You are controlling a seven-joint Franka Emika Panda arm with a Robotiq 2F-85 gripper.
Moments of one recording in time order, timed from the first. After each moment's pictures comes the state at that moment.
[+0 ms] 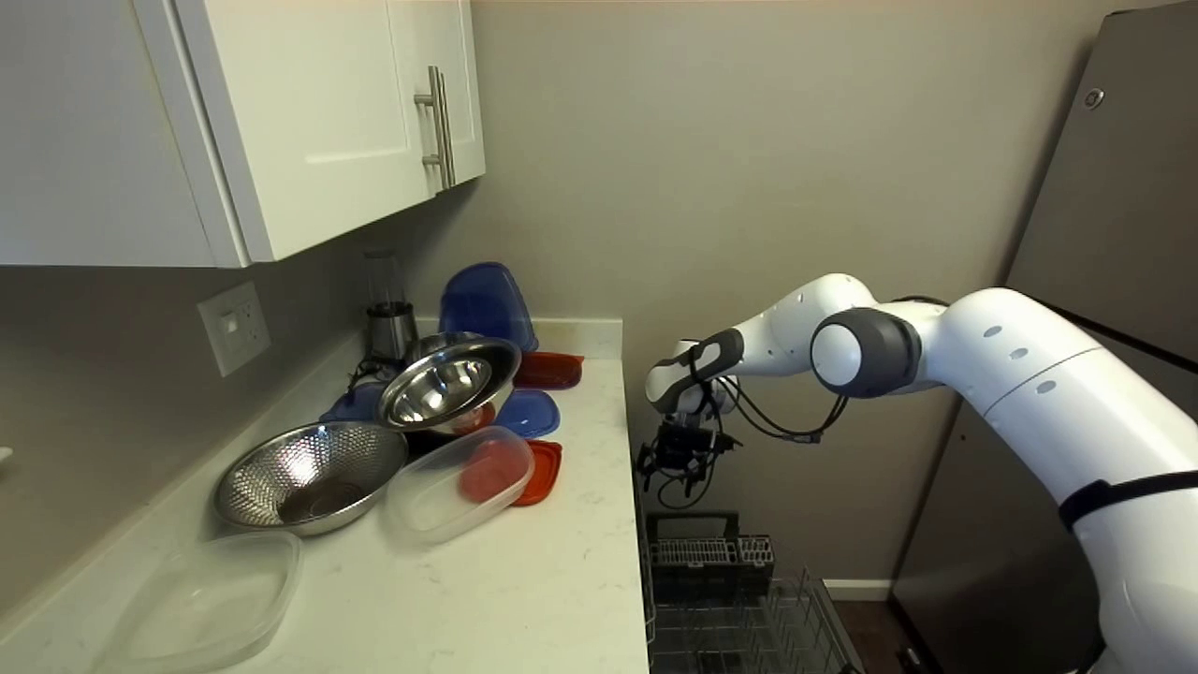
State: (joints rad) arm 0.08 1.12 0.10 -1.26 0.17 2.22 0.31
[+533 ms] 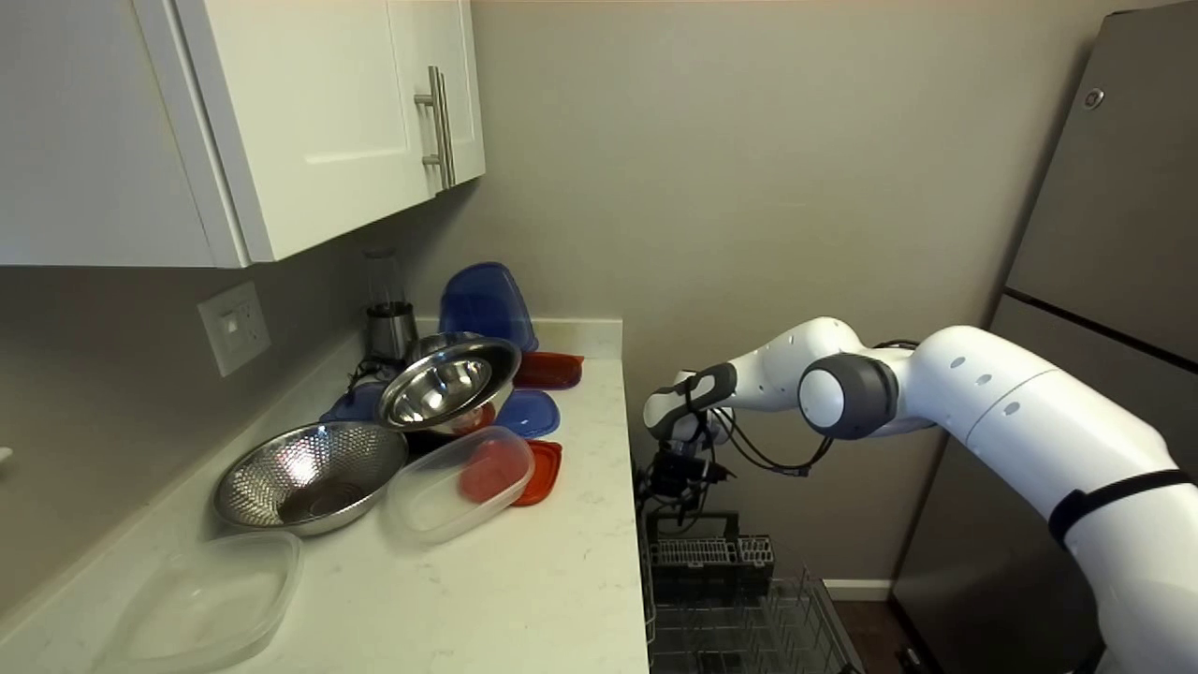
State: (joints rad) arm 0.07 1.31 0.13 -1.08 0.22 2.21 0.29
